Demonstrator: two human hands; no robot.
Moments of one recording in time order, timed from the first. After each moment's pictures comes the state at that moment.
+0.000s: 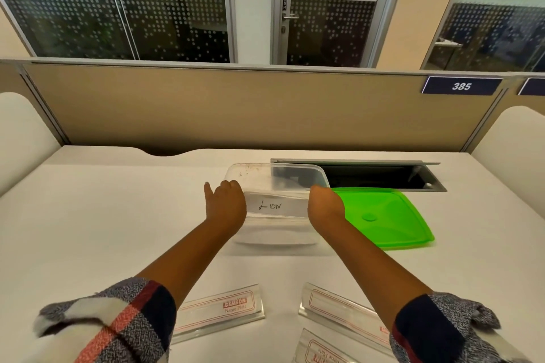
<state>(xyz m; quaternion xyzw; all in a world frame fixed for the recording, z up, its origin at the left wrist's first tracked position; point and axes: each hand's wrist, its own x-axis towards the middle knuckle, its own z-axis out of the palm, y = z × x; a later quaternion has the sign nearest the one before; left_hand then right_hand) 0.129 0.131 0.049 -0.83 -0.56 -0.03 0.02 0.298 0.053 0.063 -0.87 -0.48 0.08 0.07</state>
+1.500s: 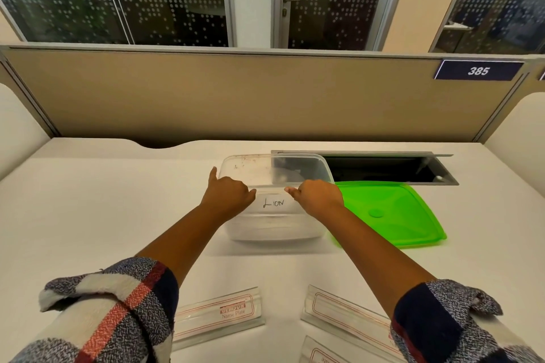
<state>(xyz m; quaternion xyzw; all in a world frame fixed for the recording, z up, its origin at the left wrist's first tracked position) 0.133 0.170 0.034 -0.89 -0.45 0.00 0.02 0.317 0.091 0.037 -0.82 -0.57 0.05 -0.01</state>
